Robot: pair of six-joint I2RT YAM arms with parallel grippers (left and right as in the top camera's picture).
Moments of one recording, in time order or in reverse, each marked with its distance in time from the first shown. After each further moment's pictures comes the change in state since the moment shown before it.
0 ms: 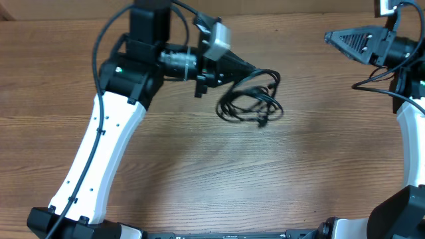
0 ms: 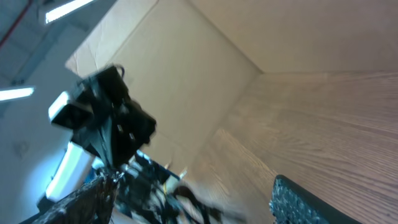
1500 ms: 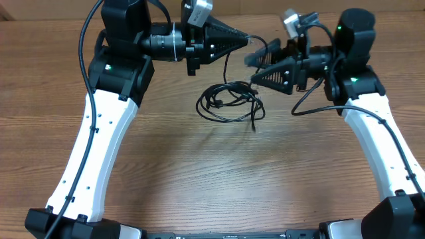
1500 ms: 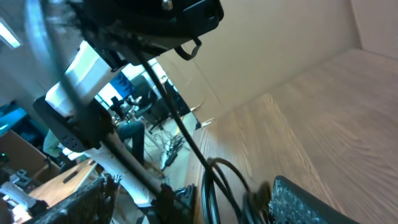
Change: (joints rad) left arm 0.053 0.000 -0.001 0.382 -0.036 -0.461; right arm 0.432 0.001 0.000 -0.212 0.017 -0.516
